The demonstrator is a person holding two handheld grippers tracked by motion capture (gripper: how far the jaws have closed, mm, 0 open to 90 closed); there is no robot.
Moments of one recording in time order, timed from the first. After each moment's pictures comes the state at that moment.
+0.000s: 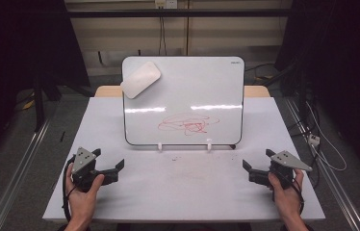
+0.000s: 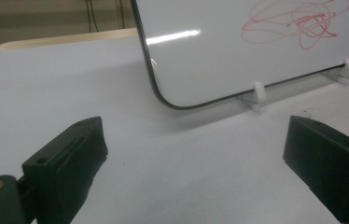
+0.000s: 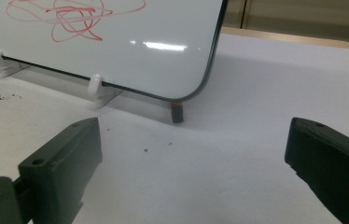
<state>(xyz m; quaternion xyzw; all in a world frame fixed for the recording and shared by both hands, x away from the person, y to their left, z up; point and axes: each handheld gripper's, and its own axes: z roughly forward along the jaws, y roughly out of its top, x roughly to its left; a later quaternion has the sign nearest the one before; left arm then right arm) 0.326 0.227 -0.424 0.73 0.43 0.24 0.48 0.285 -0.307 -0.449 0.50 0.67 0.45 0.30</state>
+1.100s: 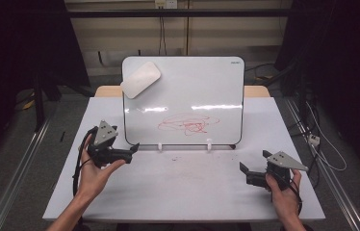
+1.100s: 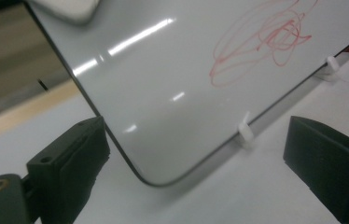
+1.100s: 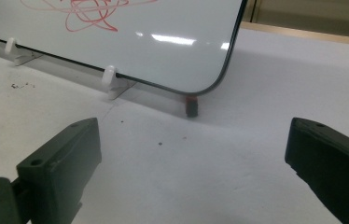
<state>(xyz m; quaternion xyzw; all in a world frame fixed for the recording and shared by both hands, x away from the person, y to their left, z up) 0.373 0.178 -0.367 0.81 0.31 0.27 0.42 0.284 -0.299 -0.448 0.49 0.69 0.44 0.29</state>
